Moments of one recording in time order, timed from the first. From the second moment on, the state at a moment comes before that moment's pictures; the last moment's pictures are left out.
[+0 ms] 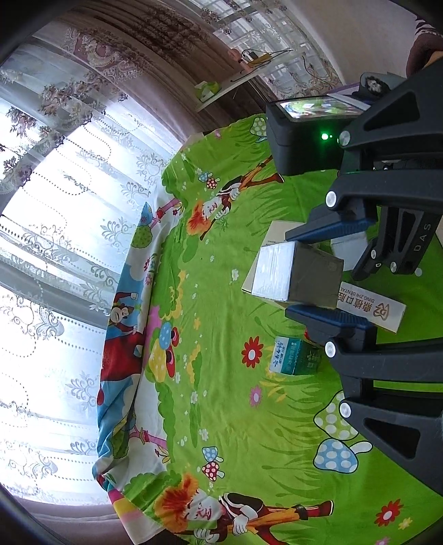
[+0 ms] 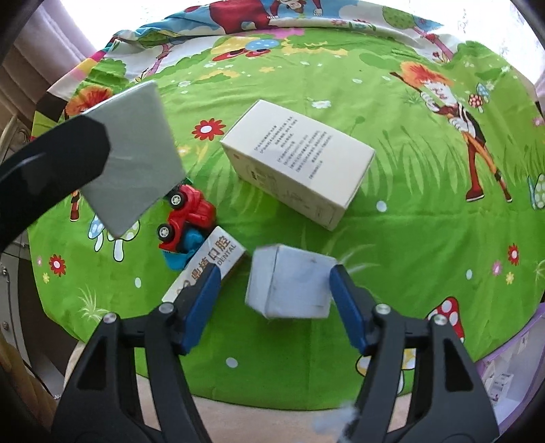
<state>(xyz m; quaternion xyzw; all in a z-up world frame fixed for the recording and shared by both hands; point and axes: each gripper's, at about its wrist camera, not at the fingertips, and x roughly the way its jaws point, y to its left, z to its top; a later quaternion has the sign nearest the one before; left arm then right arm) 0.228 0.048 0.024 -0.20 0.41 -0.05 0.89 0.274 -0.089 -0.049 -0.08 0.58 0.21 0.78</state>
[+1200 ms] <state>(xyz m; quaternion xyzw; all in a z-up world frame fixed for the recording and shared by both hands) 0.225 0.002 0.046 -0.16 0.42 -0.06 0.89 0.253 -0.159 -0.026 -0.01 0.56 0.22 0.80</state>
